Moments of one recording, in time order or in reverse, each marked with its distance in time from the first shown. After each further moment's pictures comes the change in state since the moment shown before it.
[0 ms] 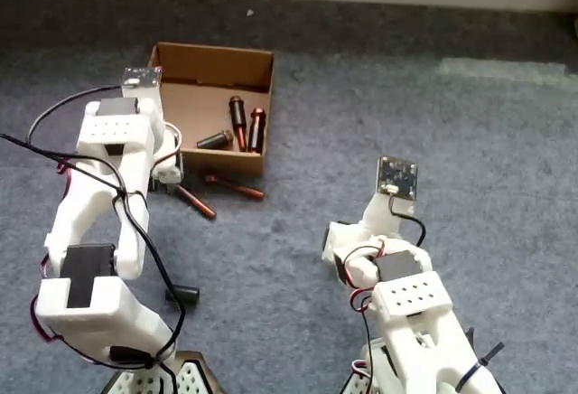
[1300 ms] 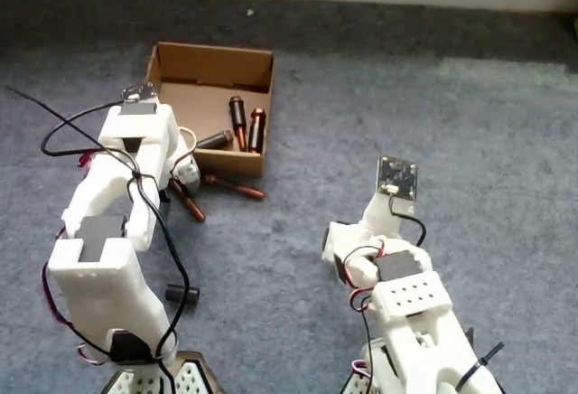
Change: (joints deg) left arm -0.4 13.9 -3.1 -6.1 16.8; right arm 0.0 0.0 0.0 0.0 0.0
